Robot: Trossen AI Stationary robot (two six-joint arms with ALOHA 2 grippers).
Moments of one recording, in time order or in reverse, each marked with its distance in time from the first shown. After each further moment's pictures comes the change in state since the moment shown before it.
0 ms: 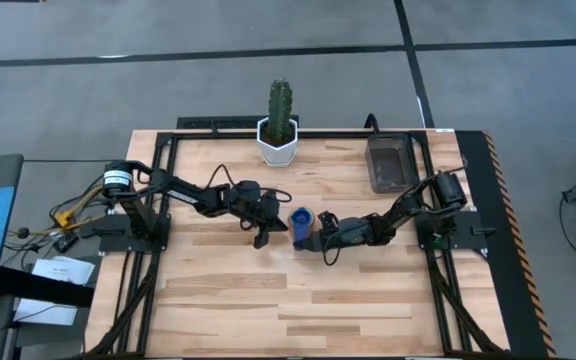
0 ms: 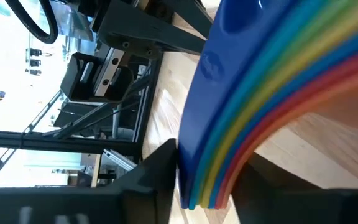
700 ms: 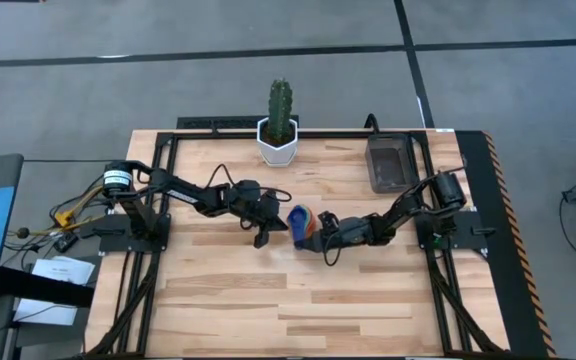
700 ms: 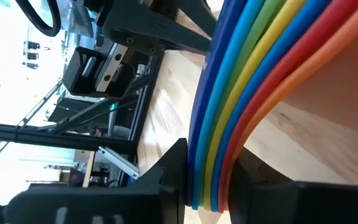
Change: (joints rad) left arm 0.003 0.000 0.000 0.002 -0.003 0.011; right arm 0.000 0.001 -0.003 0.045 0.005 -0.057
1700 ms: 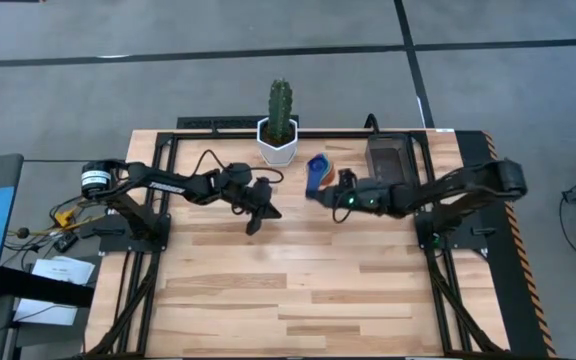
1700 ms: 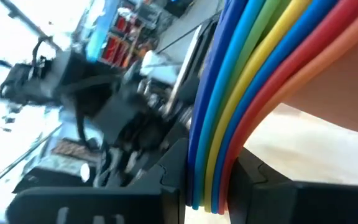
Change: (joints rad) left arm 0.109 -0.167 0.000 -0.171 0.105 0.027; right arm -0.231 -0.531 -0.003 -0.456 0.116 -0.141
